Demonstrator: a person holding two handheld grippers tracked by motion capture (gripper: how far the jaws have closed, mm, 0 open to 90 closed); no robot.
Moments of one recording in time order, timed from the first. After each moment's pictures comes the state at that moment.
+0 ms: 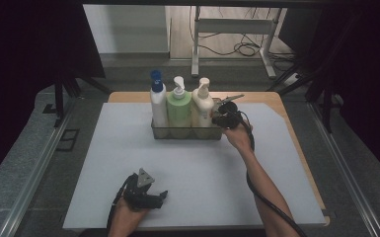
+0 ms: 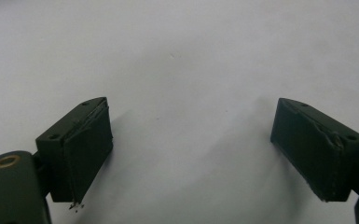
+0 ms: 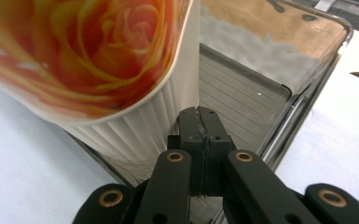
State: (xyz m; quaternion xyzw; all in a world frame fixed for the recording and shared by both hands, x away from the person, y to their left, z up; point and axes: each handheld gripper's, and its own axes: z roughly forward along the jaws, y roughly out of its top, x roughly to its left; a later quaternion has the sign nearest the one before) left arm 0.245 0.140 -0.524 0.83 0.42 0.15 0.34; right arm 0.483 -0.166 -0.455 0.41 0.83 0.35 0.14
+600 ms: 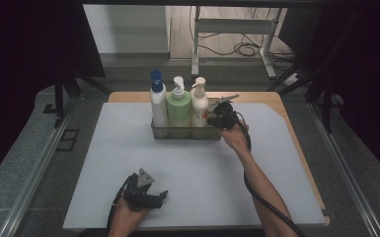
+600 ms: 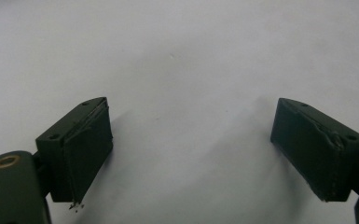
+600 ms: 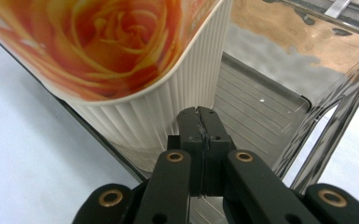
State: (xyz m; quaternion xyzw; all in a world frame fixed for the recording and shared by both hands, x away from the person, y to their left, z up) left arm 0.245 0.140 -0.524 0.83 0.42 0.15 0.33; right arm 0.479 -0.152 -0.453 0.39 0.84 0.35 0.14
